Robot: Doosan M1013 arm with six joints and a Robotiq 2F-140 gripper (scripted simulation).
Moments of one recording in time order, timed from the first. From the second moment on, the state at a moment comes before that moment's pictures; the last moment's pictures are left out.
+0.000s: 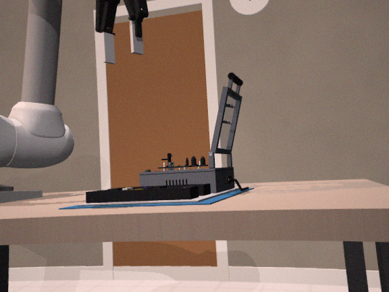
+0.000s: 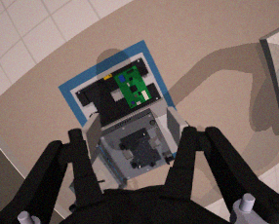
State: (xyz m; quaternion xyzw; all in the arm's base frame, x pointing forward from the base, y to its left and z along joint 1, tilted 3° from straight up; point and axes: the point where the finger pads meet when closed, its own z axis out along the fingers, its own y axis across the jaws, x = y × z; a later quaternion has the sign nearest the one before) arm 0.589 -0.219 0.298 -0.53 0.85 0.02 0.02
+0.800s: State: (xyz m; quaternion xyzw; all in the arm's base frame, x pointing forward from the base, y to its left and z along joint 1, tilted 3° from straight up) arm 0.589 -0.219 0.298 -0.20 0.98 0.03 0.01
